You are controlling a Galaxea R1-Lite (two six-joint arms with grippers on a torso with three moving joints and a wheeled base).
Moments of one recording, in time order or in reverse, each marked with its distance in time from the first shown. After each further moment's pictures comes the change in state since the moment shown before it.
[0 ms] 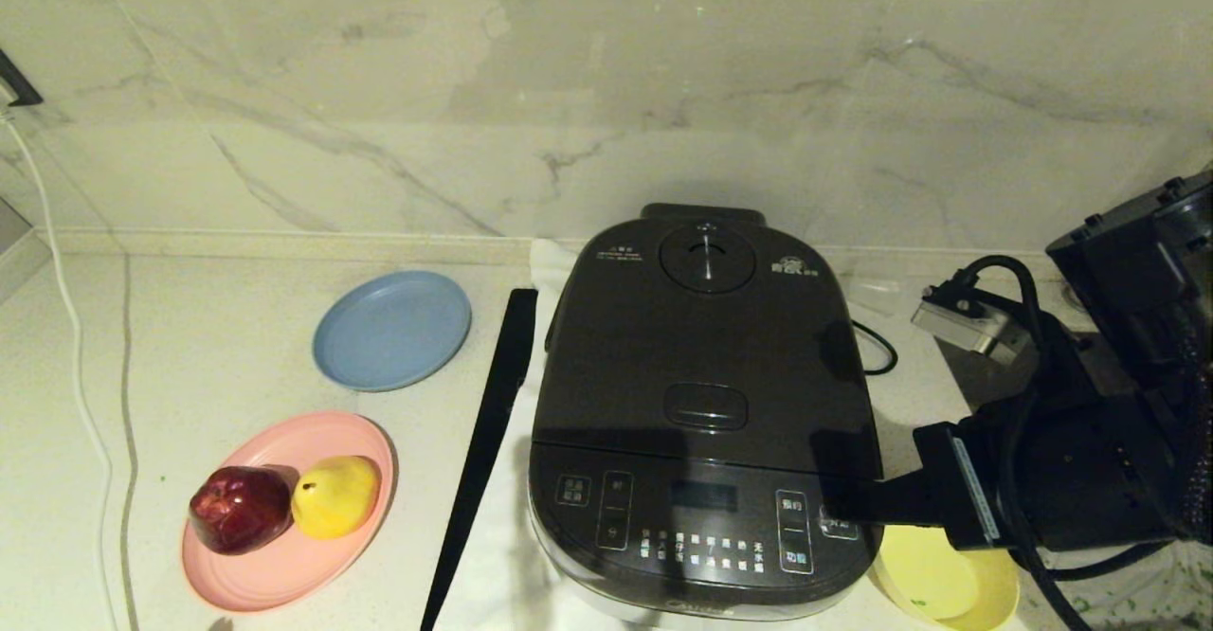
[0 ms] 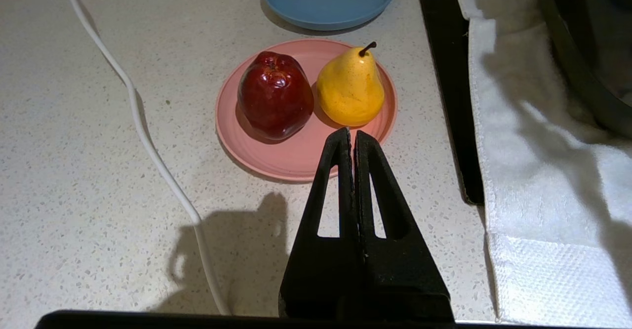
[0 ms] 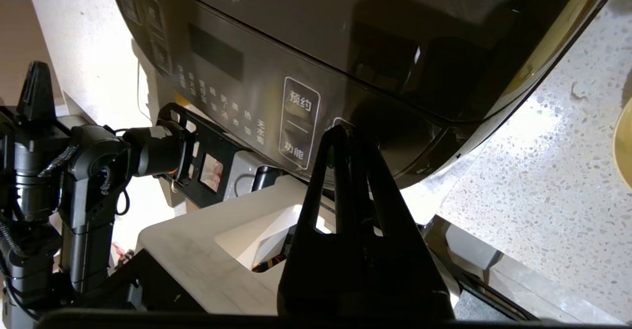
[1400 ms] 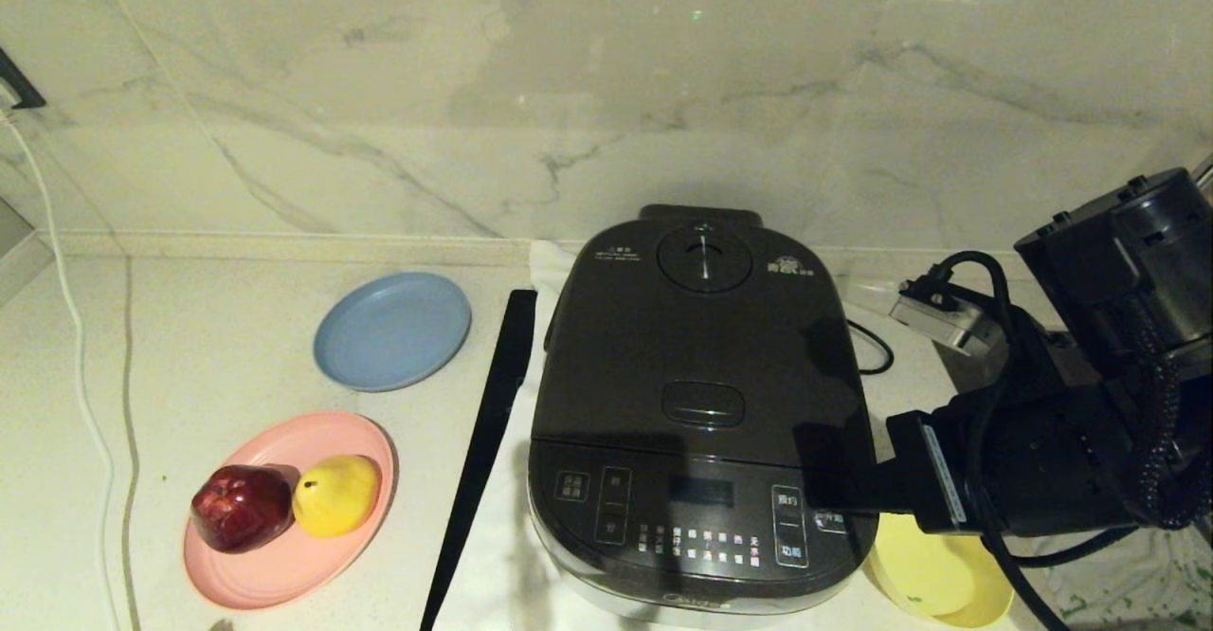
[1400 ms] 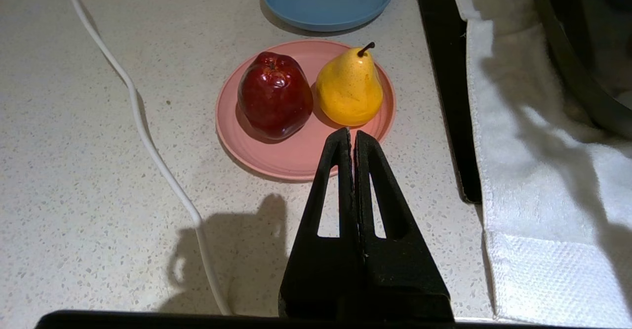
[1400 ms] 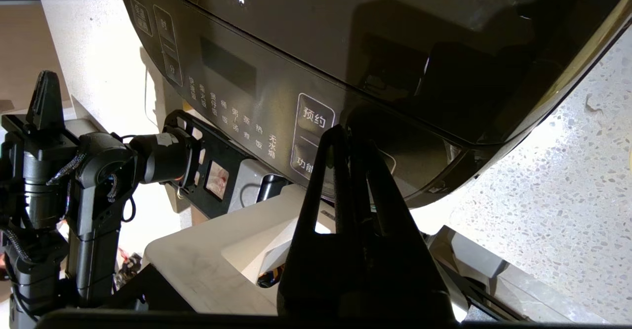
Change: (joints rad) left arm 0.000 0.000 0.000 0.000 0.000 0.000; right arm -0.007 0.058 0.008 -0.019 0.001 0.003
